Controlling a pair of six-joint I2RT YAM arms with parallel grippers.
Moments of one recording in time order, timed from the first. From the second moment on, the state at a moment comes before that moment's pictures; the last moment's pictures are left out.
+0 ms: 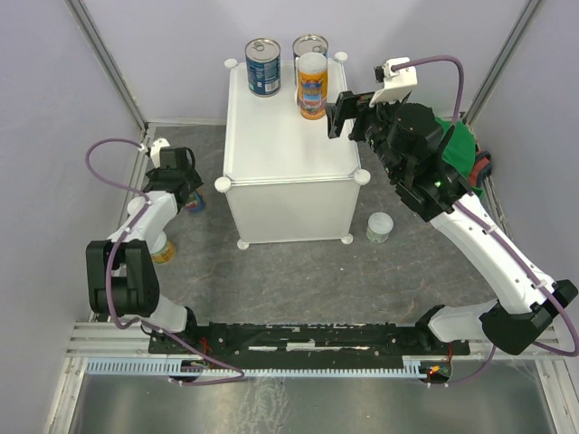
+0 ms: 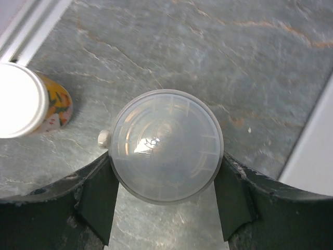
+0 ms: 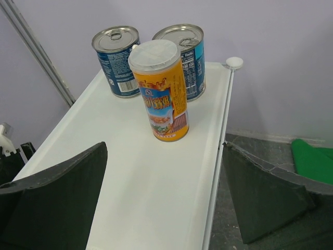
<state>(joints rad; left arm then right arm) 0.00 1.51 1.03 -0.23 -0.41 -0.47 0.66 1.32 1.59 -0.19 0.34 0.11</state>
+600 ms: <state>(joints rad) -0.13 1.32 0.92 -0.24 -0.43 -0.35 0.67 1.32 1.59 -0.27 0.39 0.12</state>
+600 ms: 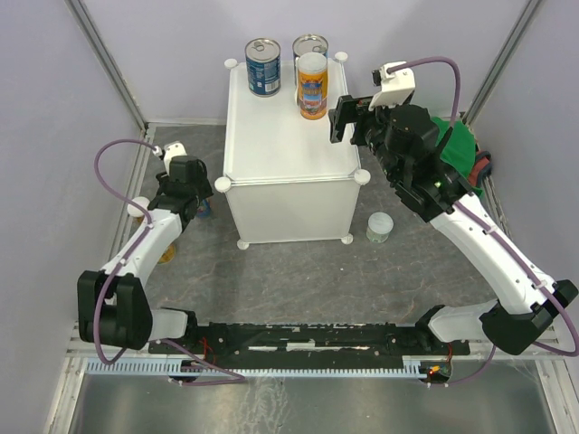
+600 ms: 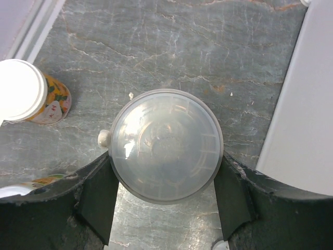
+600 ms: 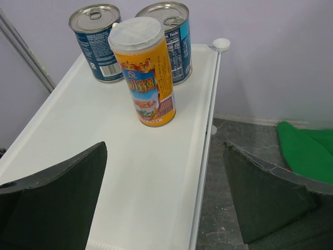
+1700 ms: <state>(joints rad) -0.19 1.19 1.32 -0.38 -0.58 -0.25 0.67 1.29 1.59 -0.30 0.43 0.05</state>
